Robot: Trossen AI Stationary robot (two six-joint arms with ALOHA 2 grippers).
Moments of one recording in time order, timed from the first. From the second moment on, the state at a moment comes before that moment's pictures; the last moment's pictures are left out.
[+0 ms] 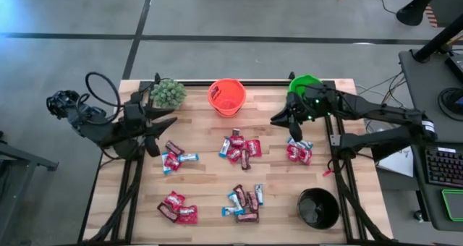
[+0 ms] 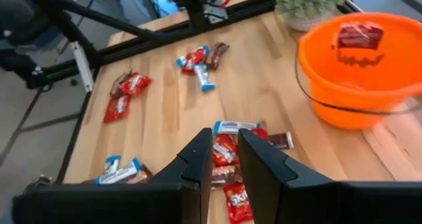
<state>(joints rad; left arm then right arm) -0.59 0.91 1.25 -0.53 -1.00 -0.20 -0.27 1.04 1.01 -0.46 -0.32 0.15</state>
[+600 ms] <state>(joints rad) -0.59 0.95 1.30 -0.55 -1.00 -0.20 -0.26 1.25 1.22 -0.60 -0.34 0.12</state>
